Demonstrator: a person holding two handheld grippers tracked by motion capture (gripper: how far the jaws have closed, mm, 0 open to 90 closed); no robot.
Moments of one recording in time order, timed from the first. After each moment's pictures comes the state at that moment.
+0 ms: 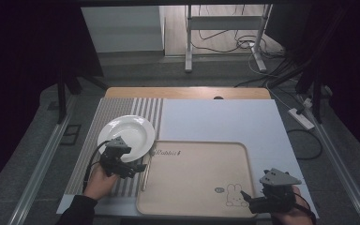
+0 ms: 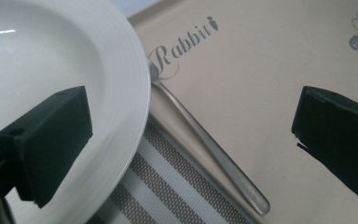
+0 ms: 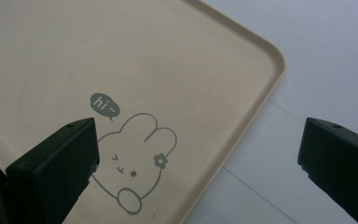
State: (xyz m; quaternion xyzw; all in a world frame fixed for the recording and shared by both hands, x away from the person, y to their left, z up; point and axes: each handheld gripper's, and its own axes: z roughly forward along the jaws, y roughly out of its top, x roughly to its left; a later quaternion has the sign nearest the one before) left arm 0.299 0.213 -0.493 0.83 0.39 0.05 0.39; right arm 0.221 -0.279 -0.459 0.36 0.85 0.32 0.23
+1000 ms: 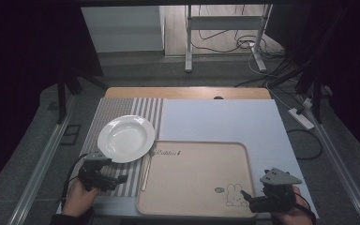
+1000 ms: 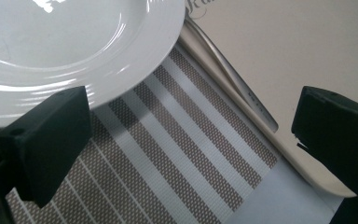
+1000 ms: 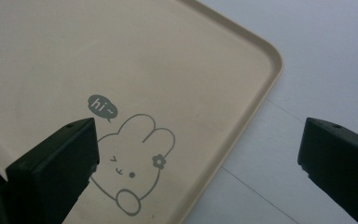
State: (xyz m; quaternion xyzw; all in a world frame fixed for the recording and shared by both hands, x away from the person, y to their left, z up) left arm 0.253 0.257 -0.499 0.82 0.43 0.07 0.37; right arm 0.222 -0.280 -0.459 0.36 0.84 0.32 0.23
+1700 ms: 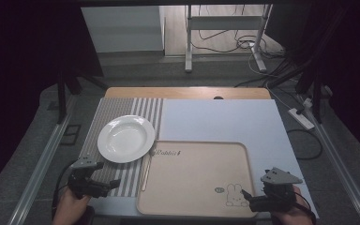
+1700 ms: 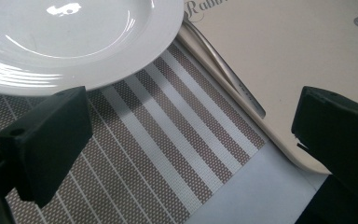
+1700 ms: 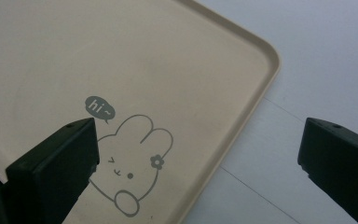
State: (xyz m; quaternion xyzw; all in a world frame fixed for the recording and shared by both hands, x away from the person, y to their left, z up) left arm 0.227 0.271 -0.492 0.81 0.44 0.09 0.39; right arm 0.222 -0.280 -0.459 0.37 0.84 0.32 0.24
